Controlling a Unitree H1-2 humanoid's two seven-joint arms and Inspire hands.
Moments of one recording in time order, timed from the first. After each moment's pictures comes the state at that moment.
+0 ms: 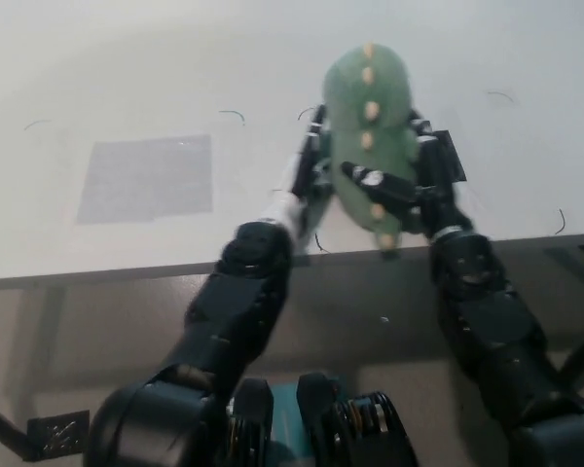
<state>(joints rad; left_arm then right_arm) -0.99 -0.08 0.08 1.21 -0.07 -0.15 0.04 -0.87 0.02 0.04 1.07 -0.01 -0.30 -0.10</state>
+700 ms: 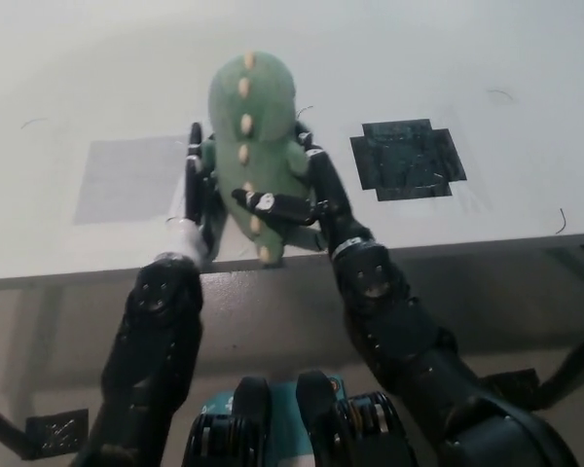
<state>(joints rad) -0.72 0.02 0.14 0.82 -0.12 -0.18 0.01 -0.91 0.17 0.15 1.12 -0.05 -0.31 -0.15</state>
